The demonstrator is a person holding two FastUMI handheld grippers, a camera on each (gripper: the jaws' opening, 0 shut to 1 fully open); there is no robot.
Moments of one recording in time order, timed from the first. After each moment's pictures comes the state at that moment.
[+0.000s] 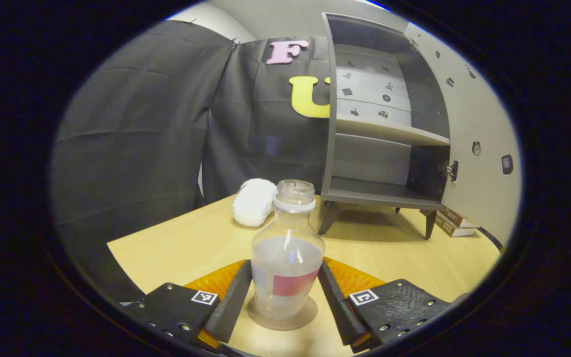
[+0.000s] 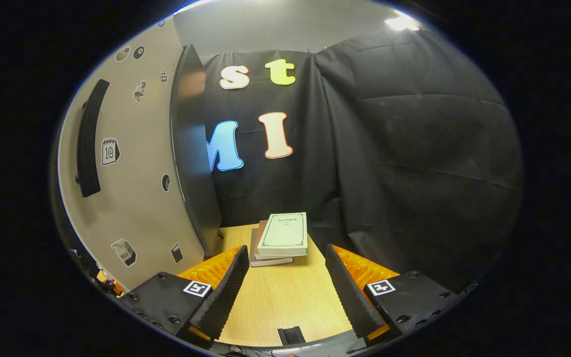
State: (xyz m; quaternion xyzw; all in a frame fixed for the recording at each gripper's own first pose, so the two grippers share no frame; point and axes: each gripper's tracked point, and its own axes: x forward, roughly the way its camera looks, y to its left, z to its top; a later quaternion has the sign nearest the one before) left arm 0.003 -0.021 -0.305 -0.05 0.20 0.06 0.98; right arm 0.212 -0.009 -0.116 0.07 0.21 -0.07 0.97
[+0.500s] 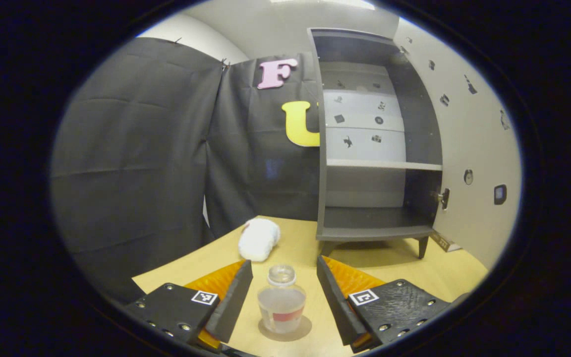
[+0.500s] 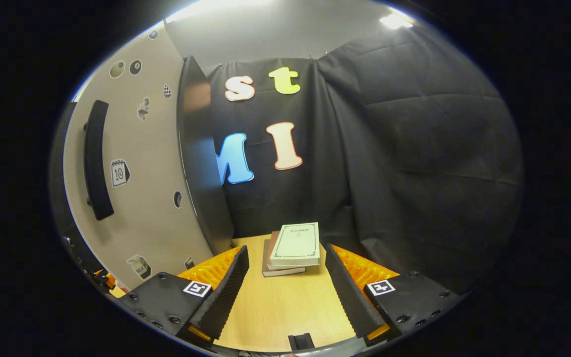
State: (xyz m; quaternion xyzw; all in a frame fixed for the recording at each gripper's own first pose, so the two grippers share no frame) left arm 0.015 -0.025 -0.186 -0.01 0.14 0.06 0.99; right arm 0.225 0.003 -0.087 0.09 0.17 -0.03 0.98
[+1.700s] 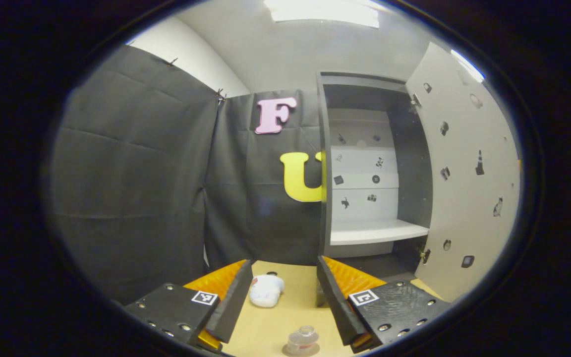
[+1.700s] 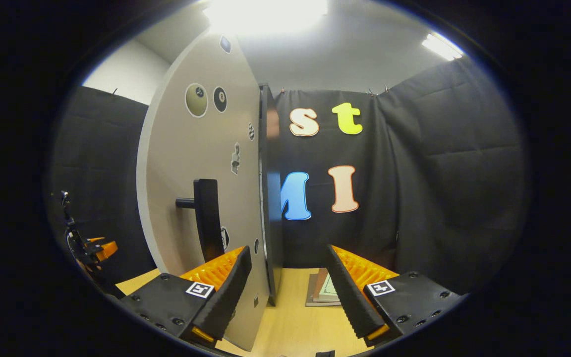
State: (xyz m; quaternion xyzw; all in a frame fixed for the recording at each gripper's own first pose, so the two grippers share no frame) left arm 0.036 0.039 -0.009 -0.02 0.06 0.03 1.00; right arm 0.241 0.120 0.040 0.02 0.08 0.09 0.99
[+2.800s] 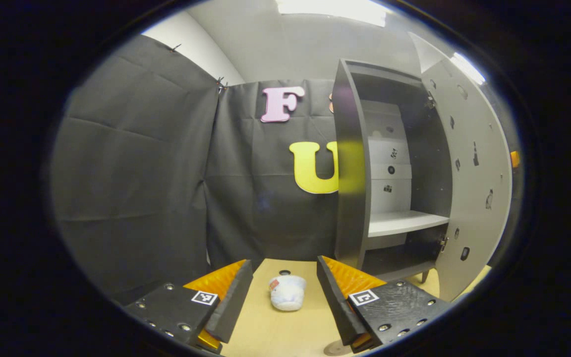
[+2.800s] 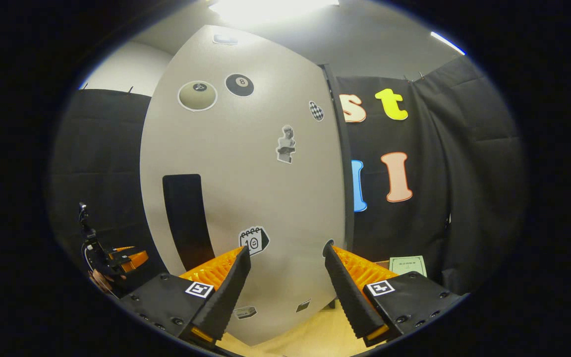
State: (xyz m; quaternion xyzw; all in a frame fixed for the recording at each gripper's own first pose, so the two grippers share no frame) left arm 0.081 0.148 -0.039 -0.02 0.08 0.00 1.00; right arm 0.265 0.300 0.023 0.07 0.11 0.19 0.97
